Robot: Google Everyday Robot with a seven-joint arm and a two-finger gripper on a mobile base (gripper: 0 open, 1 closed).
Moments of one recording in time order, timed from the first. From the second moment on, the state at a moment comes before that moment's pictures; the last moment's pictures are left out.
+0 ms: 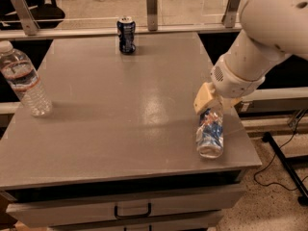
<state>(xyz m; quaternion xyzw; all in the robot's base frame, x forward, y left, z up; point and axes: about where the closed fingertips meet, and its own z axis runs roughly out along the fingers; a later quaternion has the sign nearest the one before) 0.504 -0.151 0.856 -0.10 0.98 0.08 0.13</state>
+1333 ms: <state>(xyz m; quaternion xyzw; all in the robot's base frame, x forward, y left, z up) 0.586 -0.085 0.974 -0.24 0.82 0.35 0.38</state>
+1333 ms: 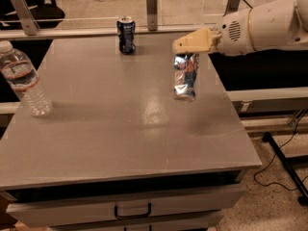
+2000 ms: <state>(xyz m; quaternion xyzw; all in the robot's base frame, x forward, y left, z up) 0.579 -0.059 0.992 -0.30 0.79 0.35 0.41</state>
